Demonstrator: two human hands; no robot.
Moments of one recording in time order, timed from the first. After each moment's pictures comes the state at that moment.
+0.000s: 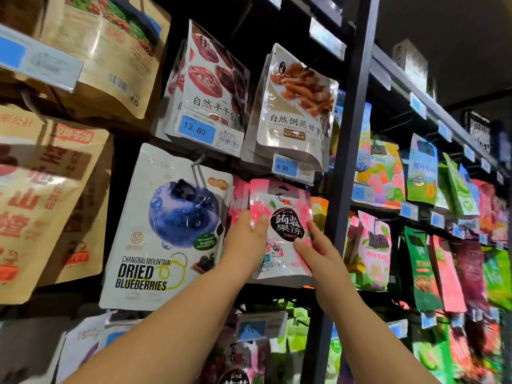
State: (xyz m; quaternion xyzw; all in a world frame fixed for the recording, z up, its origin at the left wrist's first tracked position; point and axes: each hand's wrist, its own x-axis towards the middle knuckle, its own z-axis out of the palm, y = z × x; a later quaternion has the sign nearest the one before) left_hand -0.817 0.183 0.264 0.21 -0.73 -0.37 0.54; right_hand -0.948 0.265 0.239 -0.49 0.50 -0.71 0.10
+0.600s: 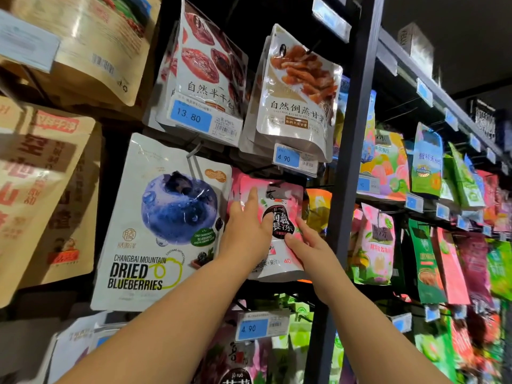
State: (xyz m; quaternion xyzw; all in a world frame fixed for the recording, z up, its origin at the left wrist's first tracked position) left_hand -0.836 0.159 0.268 0.26 -0.79 -0.22 0.51; right_hand -0.958 0.242 0.244 -0.49 0.58 -0.65 0.08
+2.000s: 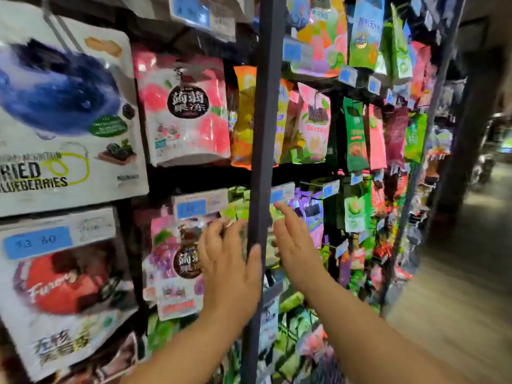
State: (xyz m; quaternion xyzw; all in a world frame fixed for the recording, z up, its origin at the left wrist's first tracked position) left_hand -0.848 0.270 0.058 0.17 -0.80 -0.21 0.54; right_hand -0.956 0.345 0.078 -0.44 0.68 -0.58 -0.09
